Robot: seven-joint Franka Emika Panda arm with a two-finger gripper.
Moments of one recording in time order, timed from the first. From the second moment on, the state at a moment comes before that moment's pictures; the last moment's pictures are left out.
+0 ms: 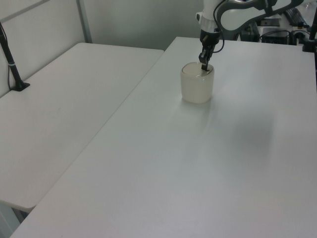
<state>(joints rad) -0.07 0.33 -0.01 -1.64 -0.10 2.14 0.00</state>
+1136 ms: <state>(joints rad) -0.02 0.23 0.01 -1.57 -0.10 1.90 0.00</state>
